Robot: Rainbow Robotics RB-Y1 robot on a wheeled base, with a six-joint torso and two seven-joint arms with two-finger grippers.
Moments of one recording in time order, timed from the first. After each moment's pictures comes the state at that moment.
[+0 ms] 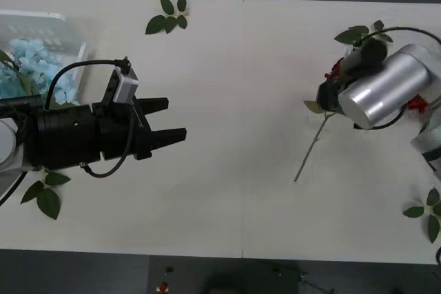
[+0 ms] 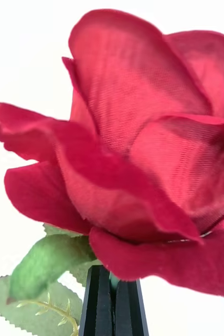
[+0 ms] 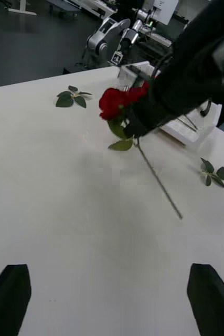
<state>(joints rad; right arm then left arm) -0.57 -0.70 0.43 -1.69 -0.38 1.34 0.74 -0.14 0.78 -0.26 -1.93 1.77 0.73 -2.50</state>
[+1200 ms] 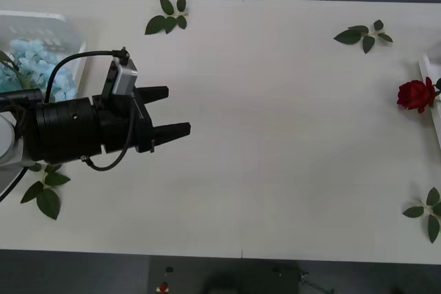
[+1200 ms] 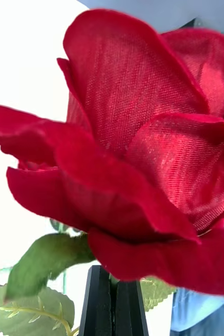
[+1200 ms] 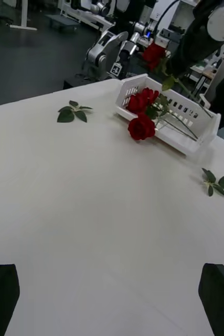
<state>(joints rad) -0.69 -1.04 0.17 -1.04 -0.44 0.99 1.70 -0.17 0.78 -0.26 -1.94 1.79 0.71 -2.53</state>
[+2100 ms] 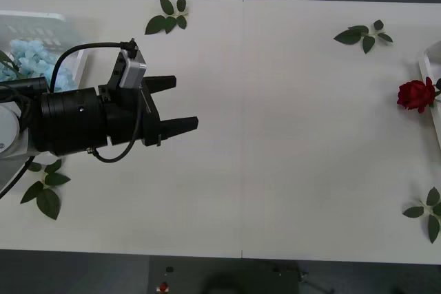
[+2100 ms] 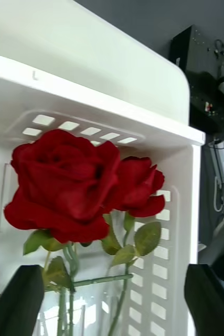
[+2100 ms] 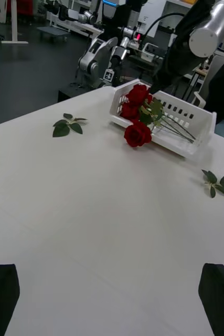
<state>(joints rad) -0.69 -0.98 0.14 -0.94 -0.43 0.87 1.70 -0.21 0.76 -0.26 -1.95 1.76 0.73 -2.55</state>
